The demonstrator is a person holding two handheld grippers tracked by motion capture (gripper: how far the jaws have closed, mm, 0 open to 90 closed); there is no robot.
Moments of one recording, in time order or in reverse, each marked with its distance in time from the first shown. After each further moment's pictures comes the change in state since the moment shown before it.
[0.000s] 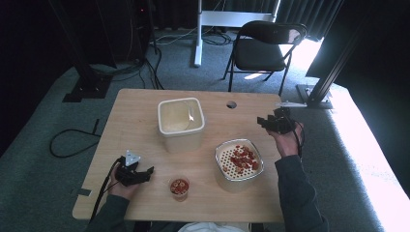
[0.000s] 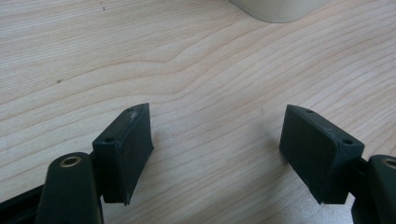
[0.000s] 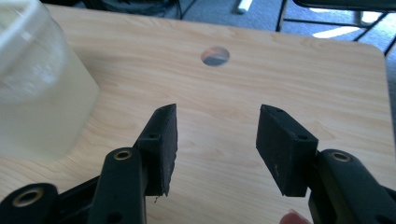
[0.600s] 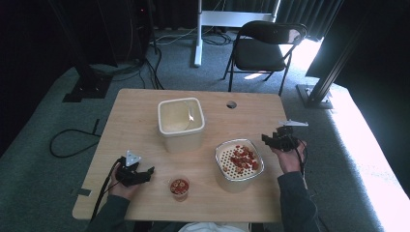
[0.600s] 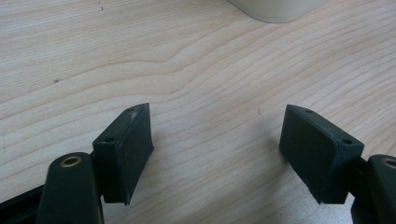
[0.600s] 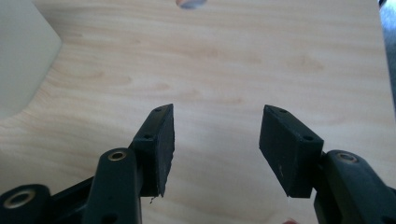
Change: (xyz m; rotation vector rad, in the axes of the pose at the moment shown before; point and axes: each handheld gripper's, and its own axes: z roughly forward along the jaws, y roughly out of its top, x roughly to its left) left arm -0.003 -0.001 -0.002 0.000 0.002 -0.003; right arm -0.016 -0.066 0.007 0.058 -0.046 0.046
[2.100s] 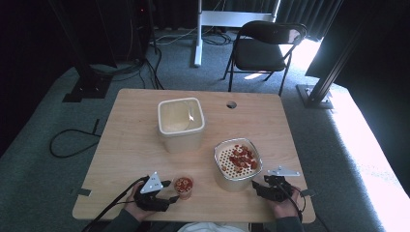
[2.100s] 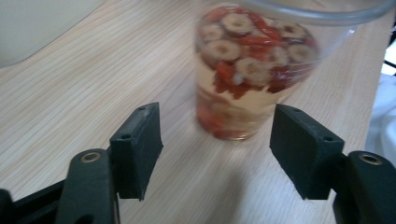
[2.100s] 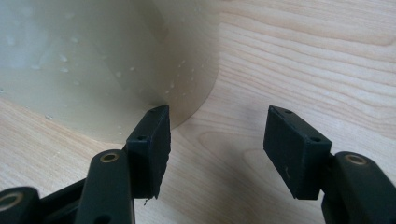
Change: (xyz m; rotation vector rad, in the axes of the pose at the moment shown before) left arm -0.091 -0.007 -0.029 -0.071 -0.457 0.318; right arm 0.064 -0.124 -0.045 0.079 0.082 -0.115
